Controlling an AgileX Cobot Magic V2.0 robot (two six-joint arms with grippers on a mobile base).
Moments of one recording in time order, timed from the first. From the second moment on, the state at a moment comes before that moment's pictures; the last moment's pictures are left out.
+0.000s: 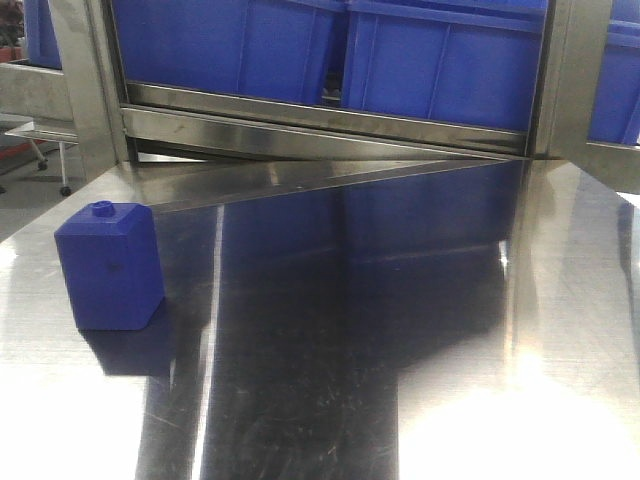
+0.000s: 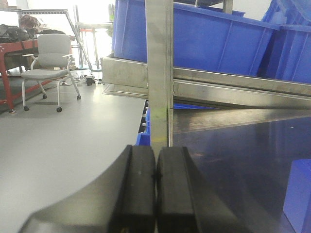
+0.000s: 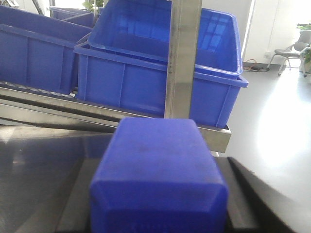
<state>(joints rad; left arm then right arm) -0.01 0.00 0.01 -0.09 0.04 0.07 0.01 0.22 -0.30 0.01 0.14 -0.01</state>
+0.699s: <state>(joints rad) -0.01 0.00 0.01 -0.09 0.04 0.07 0.01 0.22 -0.30 0.01 0.14 -0.01</state>
